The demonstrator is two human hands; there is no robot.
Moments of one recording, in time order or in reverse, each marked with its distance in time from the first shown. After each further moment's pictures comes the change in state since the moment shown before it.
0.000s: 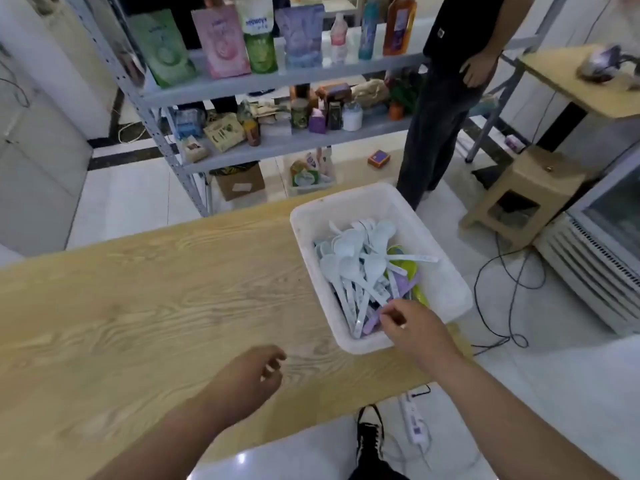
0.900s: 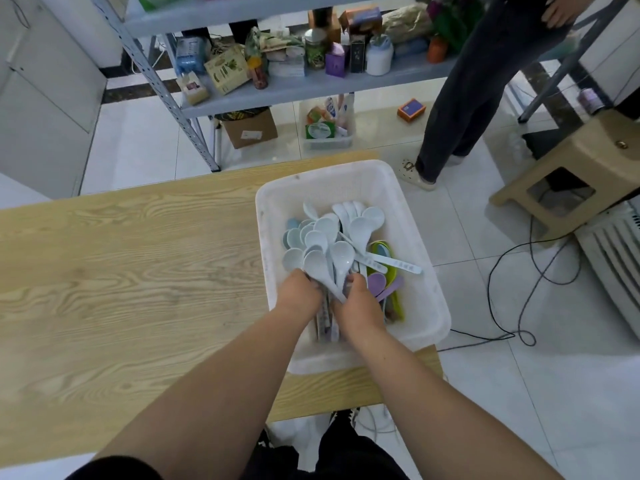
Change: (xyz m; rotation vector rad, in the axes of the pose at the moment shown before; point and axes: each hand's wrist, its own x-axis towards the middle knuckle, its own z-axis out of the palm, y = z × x) left_hand 0.213 0.146 0.029 -0.449 0.237 -0.509; right_hand 0.123 0.036 0.022 0.110 -0.171 0.268
